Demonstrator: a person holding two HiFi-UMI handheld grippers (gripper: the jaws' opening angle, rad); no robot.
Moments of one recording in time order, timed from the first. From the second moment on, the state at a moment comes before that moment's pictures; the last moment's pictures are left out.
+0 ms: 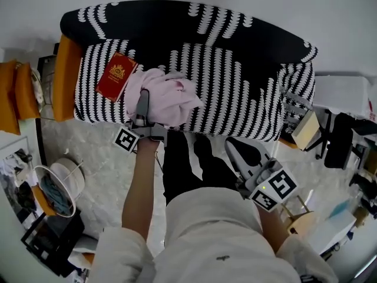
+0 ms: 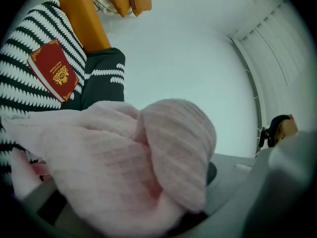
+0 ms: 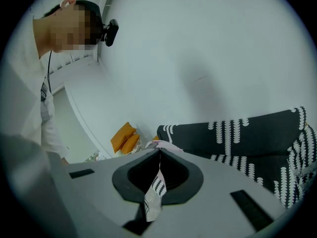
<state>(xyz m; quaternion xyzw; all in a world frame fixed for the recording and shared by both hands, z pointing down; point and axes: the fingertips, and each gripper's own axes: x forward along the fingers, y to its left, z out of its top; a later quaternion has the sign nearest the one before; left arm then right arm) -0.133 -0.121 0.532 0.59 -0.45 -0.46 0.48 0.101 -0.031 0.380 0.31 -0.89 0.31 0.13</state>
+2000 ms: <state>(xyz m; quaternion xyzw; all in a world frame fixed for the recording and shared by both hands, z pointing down) -0.153 -0.138 0.804 0.50 -0.53 -0.26 0.64 0.046 -0.065 0.477 0.35 -0.84 0.38 0.17</state>
